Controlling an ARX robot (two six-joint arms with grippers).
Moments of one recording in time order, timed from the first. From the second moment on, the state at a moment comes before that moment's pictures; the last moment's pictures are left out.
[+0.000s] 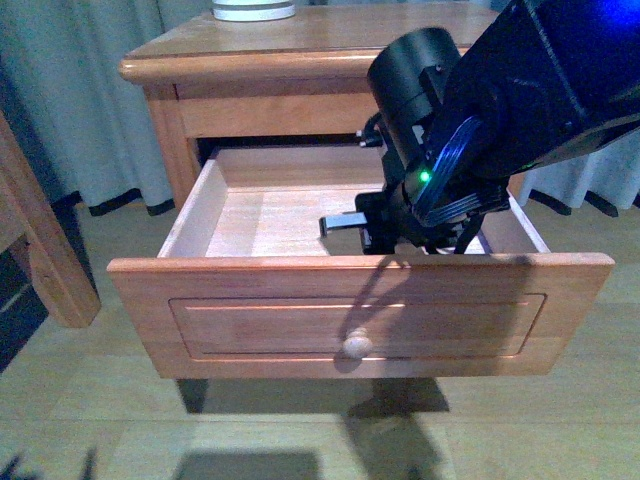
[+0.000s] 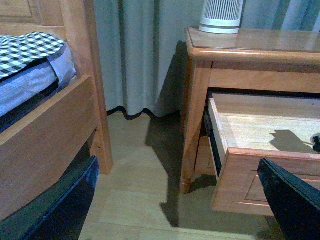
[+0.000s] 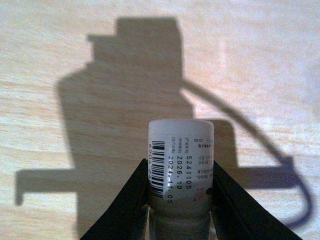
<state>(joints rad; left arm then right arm) 0.00 0.01 0.01 0.00 0.00 -0.01 0.37 2.23 1.44 -0.02 0.21 0.21</state>
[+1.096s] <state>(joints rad) 0.00 0.01 0.01 0.00 0.00 -0.01 0.31 2.33 2.11 0.09 0.29 -0.24</state>
